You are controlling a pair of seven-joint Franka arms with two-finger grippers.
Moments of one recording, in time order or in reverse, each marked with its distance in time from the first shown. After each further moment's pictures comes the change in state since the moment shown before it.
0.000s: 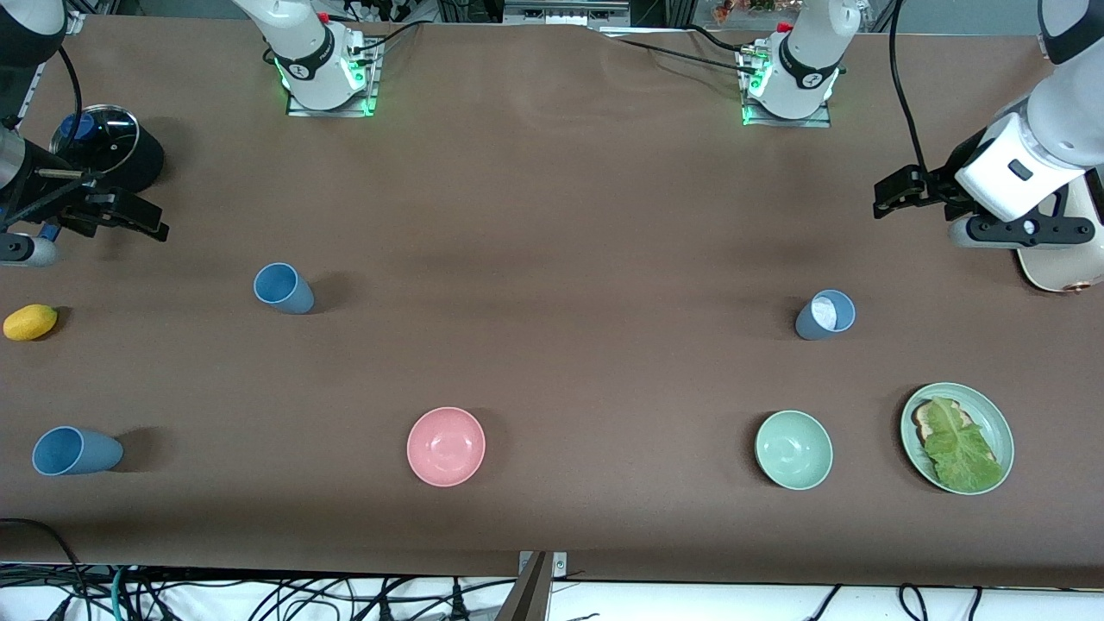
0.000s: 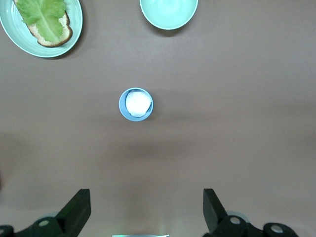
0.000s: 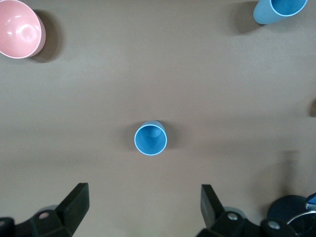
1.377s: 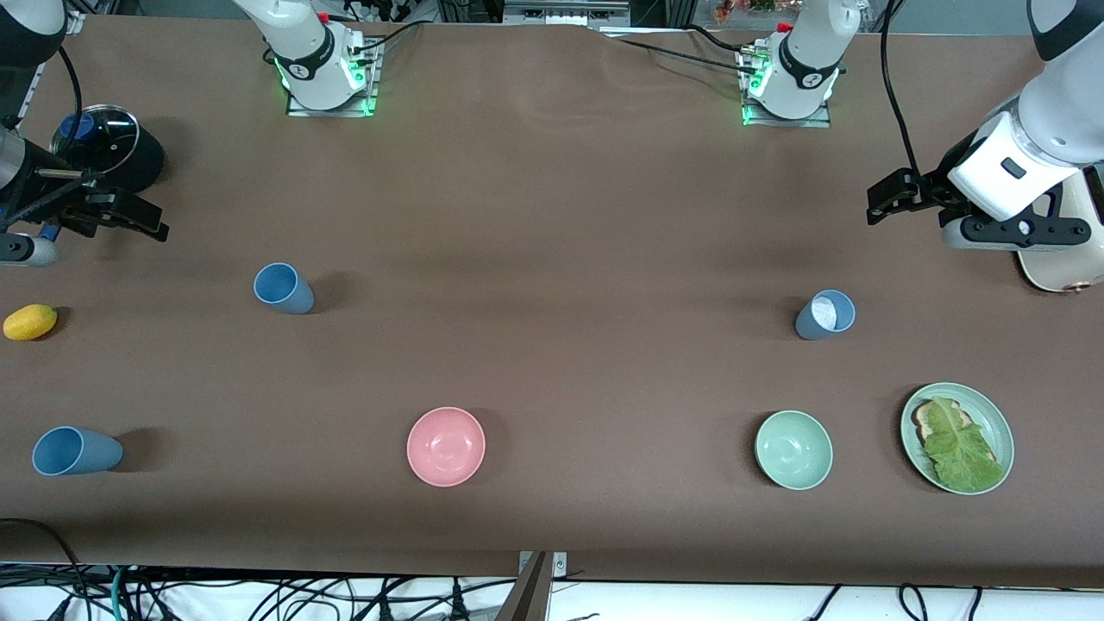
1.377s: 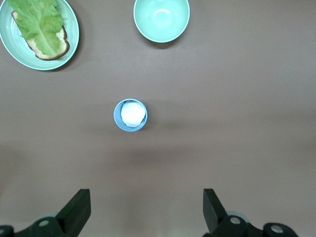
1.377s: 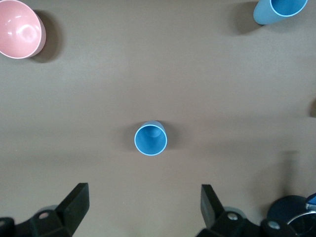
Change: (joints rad) left arm -0.021 -0.001 -0.006 0.000 0.000 0.044 -0.007; right arm 0.000 0.000 0.000 0.000 0.000 0.001 0.000
